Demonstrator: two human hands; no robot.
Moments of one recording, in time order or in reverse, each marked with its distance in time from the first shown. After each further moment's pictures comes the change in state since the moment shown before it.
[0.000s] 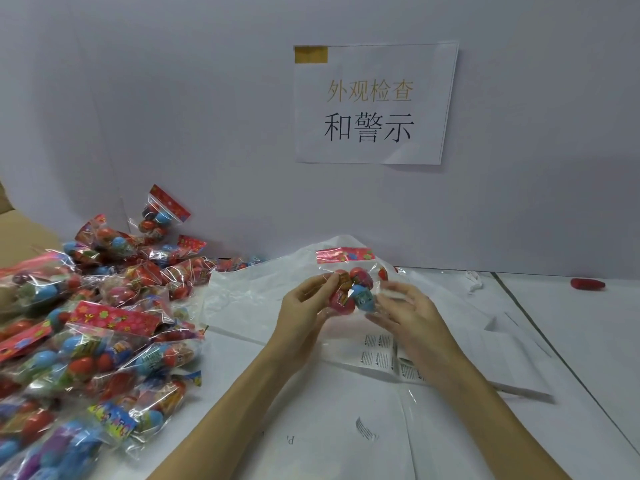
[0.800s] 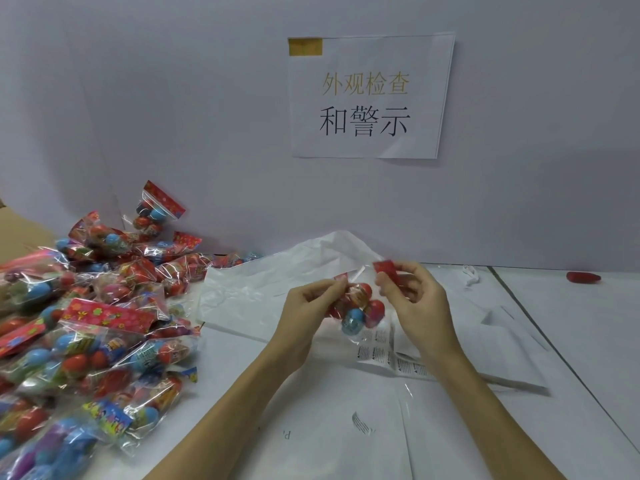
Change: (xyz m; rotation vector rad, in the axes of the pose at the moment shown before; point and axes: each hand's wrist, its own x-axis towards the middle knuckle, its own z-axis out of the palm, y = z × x) left_hand -0.008 -0.002 0.007 0.295 -0.051 0.074; right_hand 0.000 -0.007 -0.003 -0.292 0.145 -0.332
